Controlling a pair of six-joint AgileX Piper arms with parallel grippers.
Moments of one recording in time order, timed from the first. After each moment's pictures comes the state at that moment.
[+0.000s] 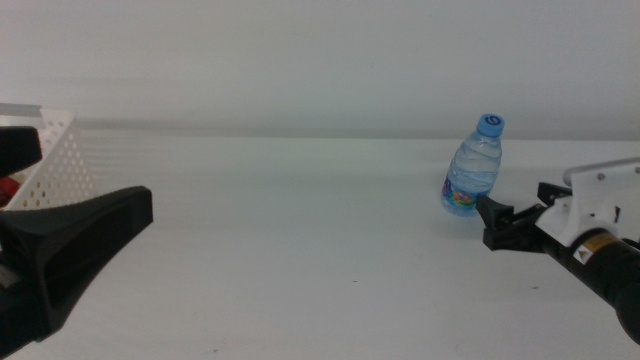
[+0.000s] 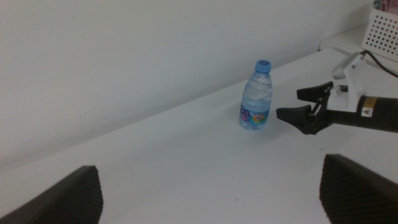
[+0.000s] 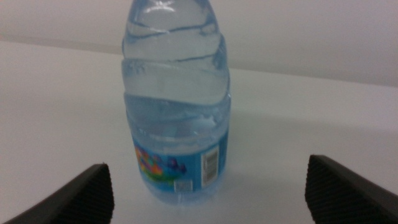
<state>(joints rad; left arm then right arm) -0.51 0.55 -0.77 -0.17 0.61 0.08 0.10 1.81 -0.47 -0.13 -0.90 0.01</state>
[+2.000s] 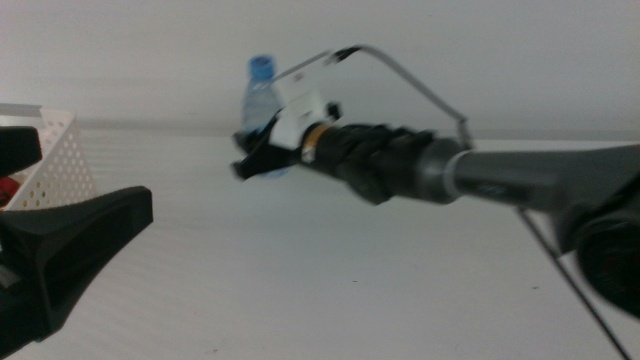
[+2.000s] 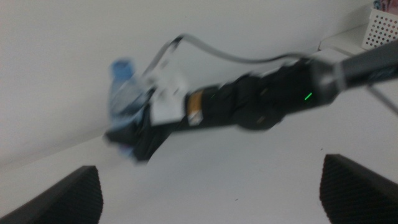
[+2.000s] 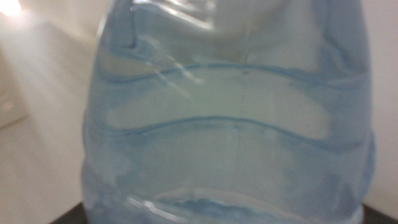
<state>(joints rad) -0.51 0.55 -0.77 -0.17 0.61 0.08 0.64 2.28 -1.63 -0.28 -0.21 0.20</state>
